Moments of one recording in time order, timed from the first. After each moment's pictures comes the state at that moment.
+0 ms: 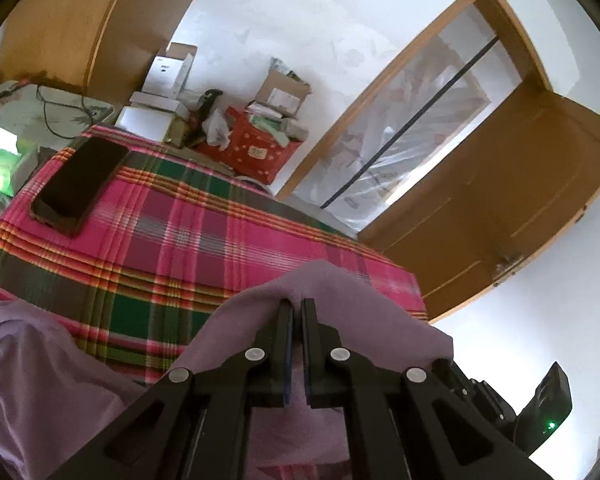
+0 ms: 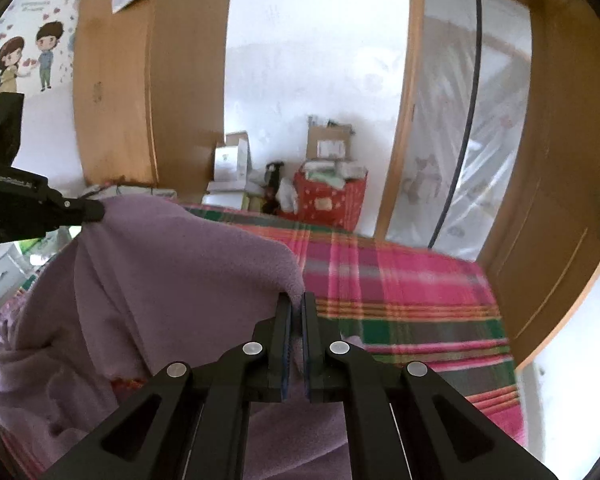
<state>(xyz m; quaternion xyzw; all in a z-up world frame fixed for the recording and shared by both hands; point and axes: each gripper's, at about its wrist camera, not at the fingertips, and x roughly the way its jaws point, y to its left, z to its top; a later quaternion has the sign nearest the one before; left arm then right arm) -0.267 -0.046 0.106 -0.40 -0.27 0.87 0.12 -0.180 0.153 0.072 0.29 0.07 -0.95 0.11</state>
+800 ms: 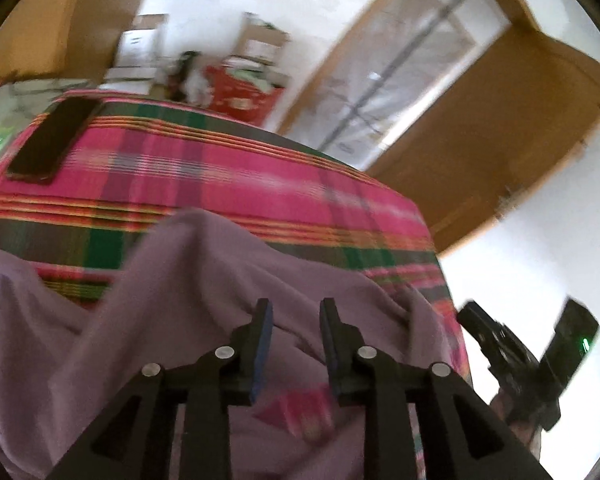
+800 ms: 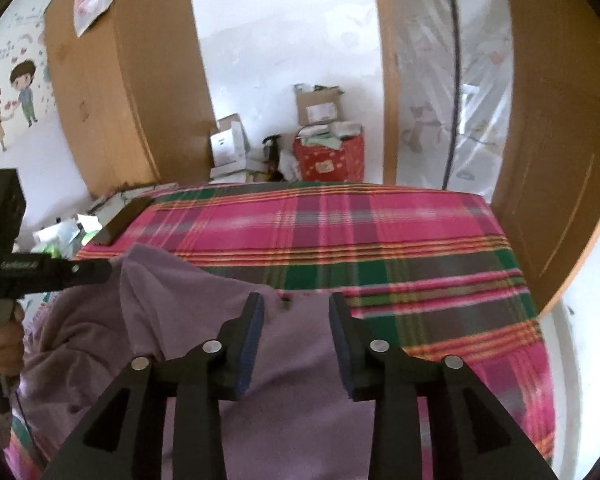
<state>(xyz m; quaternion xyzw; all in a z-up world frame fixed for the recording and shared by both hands) -0.226 0.007 0.080 -0.45 -0.20 0.85 0.19 -0.160 0.209 0.055 0.34 -0.02 -0.93 0.10</state>
